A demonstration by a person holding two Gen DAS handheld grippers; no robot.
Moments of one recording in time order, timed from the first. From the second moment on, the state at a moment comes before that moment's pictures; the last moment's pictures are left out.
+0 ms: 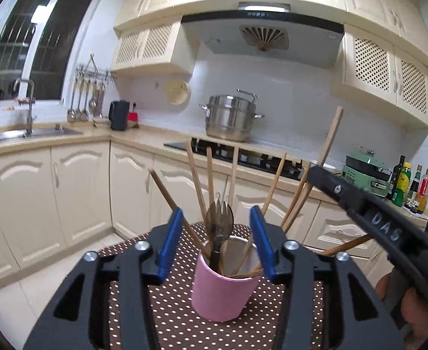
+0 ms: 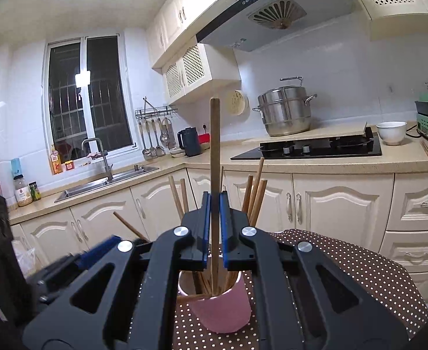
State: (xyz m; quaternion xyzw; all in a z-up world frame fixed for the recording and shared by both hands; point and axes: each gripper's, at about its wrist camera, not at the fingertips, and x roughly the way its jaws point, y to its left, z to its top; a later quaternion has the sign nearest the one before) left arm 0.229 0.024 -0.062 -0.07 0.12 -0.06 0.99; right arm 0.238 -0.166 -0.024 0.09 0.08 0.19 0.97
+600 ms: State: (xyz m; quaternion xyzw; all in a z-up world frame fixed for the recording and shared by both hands) left arm 0.185 0.042 -0.033 -0.06 0.11 -0.04 0.99; right arm 0.219 -0.161 -0.019 0.09 0.11 0.18 0.97
